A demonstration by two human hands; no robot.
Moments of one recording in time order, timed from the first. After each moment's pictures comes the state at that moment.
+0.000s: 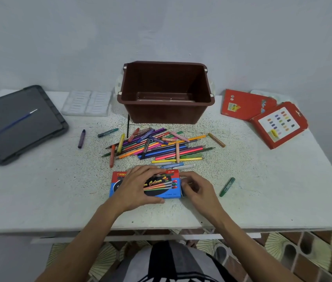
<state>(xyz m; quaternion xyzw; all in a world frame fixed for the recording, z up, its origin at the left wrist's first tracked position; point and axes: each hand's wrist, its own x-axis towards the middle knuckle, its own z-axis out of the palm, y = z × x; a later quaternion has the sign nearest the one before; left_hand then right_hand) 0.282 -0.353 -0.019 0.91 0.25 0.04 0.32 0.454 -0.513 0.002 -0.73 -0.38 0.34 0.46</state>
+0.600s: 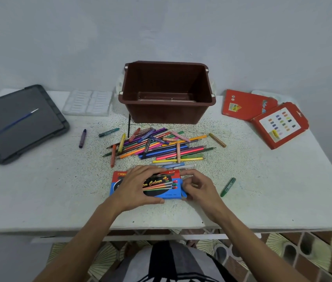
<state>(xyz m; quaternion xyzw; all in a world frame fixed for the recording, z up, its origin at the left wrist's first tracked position) 0.279 -0.353 -0.012 0.91 0.23 0.06 0.33 0.454 -0.510 0.015 -0.65 -0.27 0.47 0.54</state>
